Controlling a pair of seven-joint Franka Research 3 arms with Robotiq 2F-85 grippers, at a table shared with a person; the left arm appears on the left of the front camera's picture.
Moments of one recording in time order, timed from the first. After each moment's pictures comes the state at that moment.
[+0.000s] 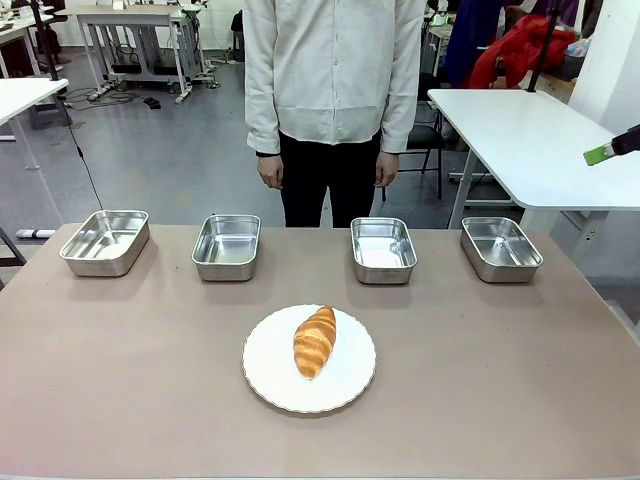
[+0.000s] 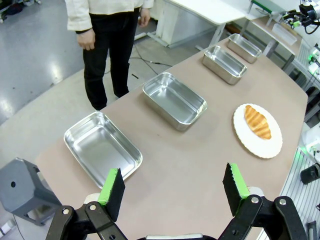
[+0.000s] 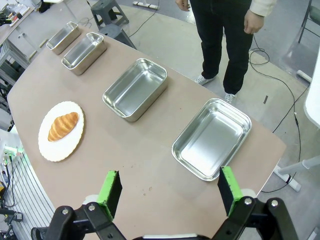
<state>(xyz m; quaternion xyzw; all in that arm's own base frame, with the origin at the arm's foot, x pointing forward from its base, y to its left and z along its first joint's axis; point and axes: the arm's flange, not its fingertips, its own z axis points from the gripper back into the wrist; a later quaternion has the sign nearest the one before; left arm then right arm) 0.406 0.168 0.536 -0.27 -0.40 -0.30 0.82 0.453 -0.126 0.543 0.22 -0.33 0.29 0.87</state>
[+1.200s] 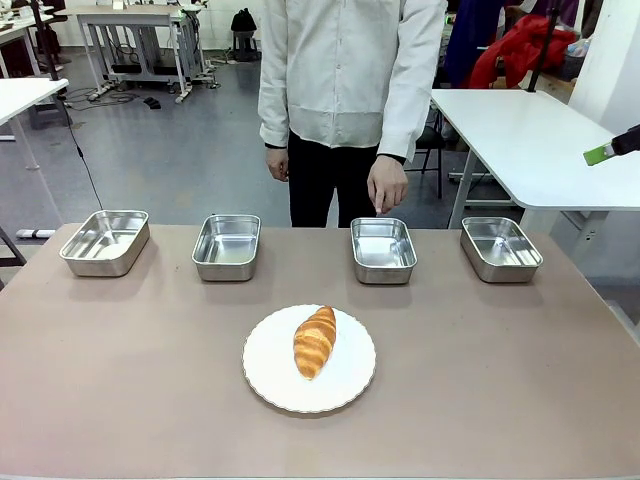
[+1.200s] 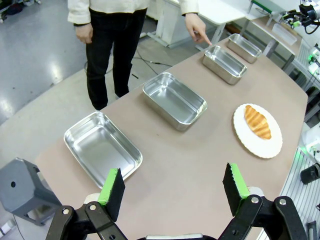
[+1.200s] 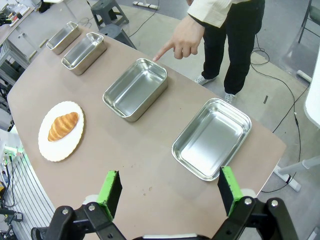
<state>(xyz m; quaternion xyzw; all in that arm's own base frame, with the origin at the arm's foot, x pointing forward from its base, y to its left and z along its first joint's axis) 0.406 0.168 0.536 -0.27 -0.40 -0.30 0.82 0.453 -0.126 0.543 0.22 -0.33 0.29 0.87</state>
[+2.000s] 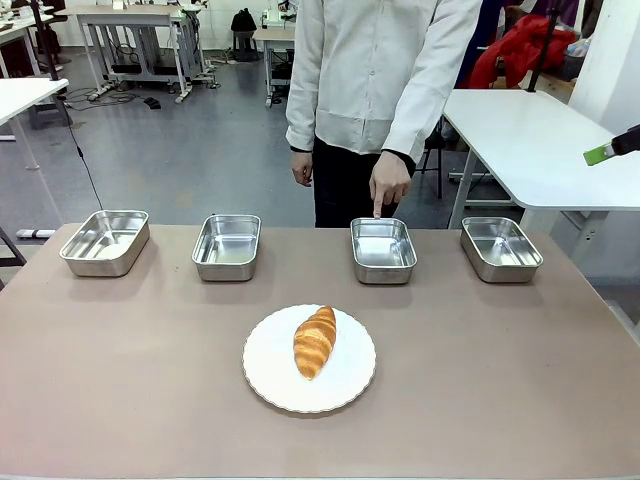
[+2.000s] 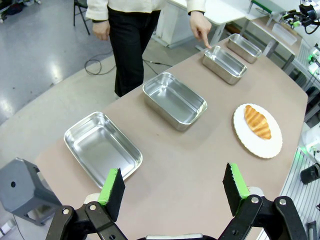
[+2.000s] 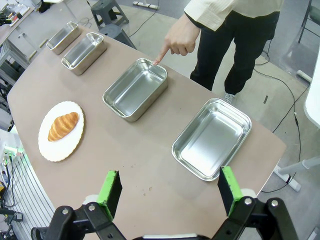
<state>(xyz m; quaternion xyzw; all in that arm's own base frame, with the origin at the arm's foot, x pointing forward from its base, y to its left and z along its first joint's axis) 0.406 0.168 0.536 -0.27 -0.40 -0.30 0.82 0.453 -0.126 0.543 0.22 -0.33 0.29 0.87</state>
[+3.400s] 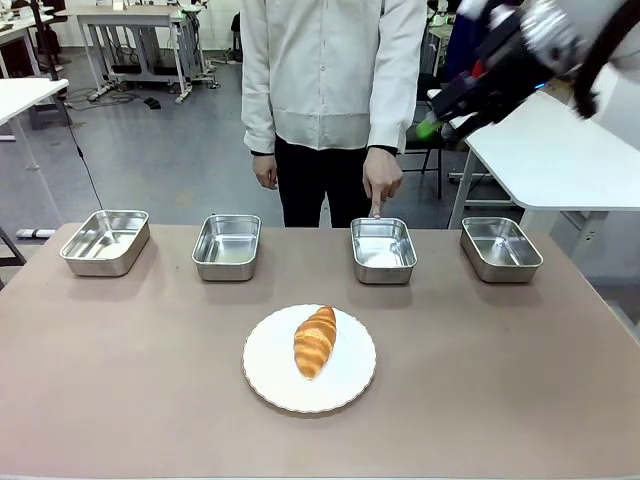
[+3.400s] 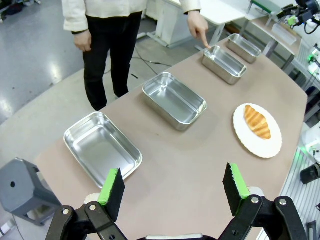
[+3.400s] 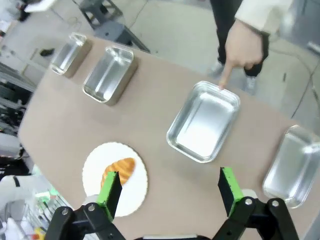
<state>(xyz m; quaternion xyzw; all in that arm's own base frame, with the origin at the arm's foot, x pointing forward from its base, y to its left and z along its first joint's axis) 0.406 0.169 0.536 -0.27 -0.40 -0.30 0.82 0.473 0.149 0.579 0.20 -0.25 0.21 0.93</state>
